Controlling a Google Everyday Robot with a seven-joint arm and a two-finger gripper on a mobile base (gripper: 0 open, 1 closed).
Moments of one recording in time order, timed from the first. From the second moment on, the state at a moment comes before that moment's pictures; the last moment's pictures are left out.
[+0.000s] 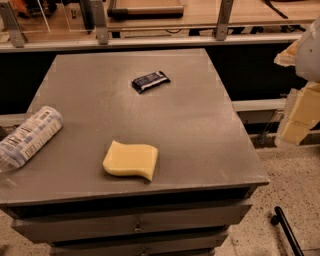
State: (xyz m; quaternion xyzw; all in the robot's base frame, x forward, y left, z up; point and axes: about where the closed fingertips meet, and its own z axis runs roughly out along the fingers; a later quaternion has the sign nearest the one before) arm 0.438 -0.217 0.976 -0.60 0.78 -0.03 0.16
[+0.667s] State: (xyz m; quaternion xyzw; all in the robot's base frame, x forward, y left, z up) arm 0.441 -0.183 0.969 -0.64 0.75 -0.01 0.16
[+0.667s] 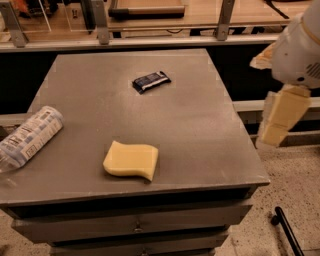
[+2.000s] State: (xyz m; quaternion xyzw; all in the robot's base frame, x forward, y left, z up) arm 0.392 0.028 0.868 -0.76 0.63 0.07 0.12
